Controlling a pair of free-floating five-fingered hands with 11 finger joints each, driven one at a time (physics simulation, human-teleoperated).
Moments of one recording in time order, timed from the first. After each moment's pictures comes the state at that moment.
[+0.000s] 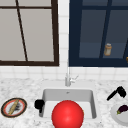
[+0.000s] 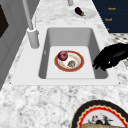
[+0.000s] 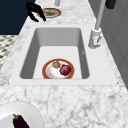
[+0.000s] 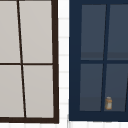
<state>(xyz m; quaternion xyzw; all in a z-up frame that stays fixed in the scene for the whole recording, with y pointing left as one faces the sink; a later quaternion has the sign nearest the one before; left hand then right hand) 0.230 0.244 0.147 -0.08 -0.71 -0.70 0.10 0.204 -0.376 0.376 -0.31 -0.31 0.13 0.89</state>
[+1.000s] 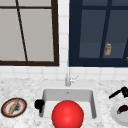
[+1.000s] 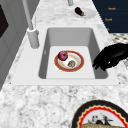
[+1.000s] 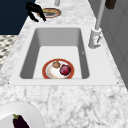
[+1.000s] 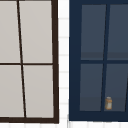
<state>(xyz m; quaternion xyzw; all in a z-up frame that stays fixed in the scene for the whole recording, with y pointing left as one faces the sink) 0.230 0.244 0.147 -0.08 -0.71 -0.70 0.10 0.190 -0.401 0.385 -0.24 -0.34 0.07 0.90</state>
